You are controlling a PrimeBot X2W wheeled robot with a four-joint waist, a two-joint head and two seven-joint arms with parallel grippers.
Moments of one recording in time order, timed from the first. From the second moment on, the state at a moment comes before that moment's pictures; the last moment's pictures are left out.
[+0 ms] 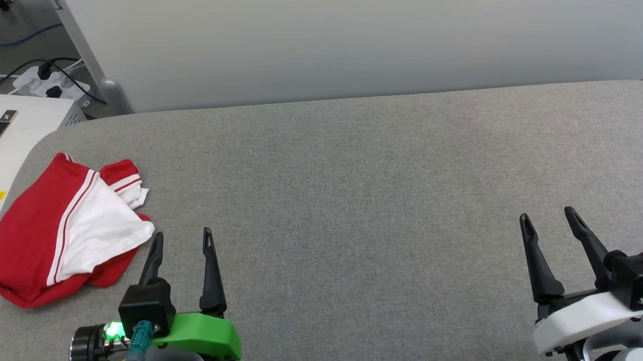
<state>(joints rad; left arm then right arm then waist) 0.00 0.05 -0.06 -0.01 -0.04 0.05 -0.14 0.06 -0.05 -0.01 -0.07 0.11 0.13 -0.14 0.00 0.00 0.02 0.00</state>
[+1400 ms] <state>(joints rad) 0.00 0.05 -0.09 0.01 -0.08 0.07 -0.23 0.10 -0.05 -0.01 -0.09 0.16 0.13 -0.23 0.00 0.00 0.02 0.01</state>
